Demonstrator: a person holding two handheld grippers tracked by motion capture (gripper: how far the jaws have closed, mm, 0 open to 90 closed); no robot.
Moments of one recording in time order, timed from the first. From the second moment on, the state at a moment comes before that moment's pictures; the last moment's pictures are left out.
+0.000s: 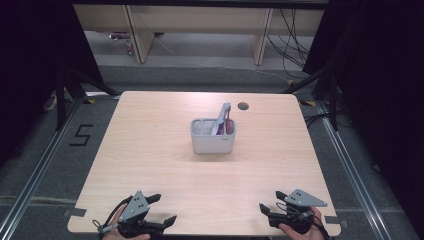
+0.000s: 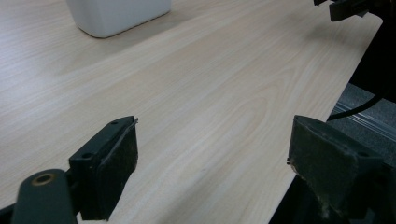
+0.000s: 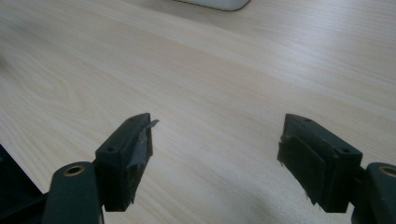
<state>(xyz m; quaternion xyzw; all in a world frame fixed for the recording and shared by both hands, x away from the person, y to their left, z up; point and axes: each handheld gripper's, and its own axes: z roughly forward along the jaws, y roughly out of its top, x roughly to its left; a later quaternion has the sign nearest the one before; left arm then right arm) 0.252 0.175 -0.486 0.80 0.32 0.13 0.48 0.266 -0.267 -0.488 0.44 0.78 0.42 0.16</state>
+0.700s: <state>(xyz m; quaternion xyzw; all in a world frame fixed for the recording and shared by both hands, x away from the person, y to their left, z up) 0.230 0.165 -0.497 0.83 0.31 0.12 0.46 0.266 -0.266 -0.488 0.43 0.78 0.42 0.16</state>
